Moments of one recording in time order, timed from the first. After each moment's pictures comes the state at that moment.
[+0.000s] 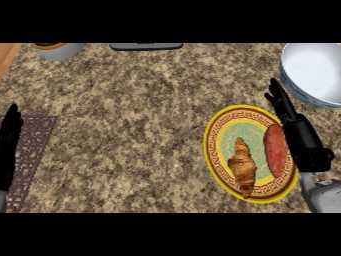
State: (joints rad) left arm 0.00 0.57 -0.15 -1.47 0.19 0.44 0.00; right arm -0.19 -0.42 0.28 -1.58 -0.10 -0.25 -0.04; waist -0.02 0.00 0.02
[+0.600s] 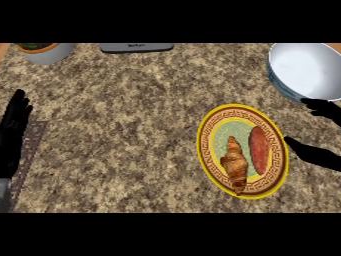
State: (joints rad) left arm -0.07 0.54 -0.12 -1.52 0.24 0.36 0.02; right arm -0.08 -0.68 0.19 -1.67 0.11 -0.28 0.23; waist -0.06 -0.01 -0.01
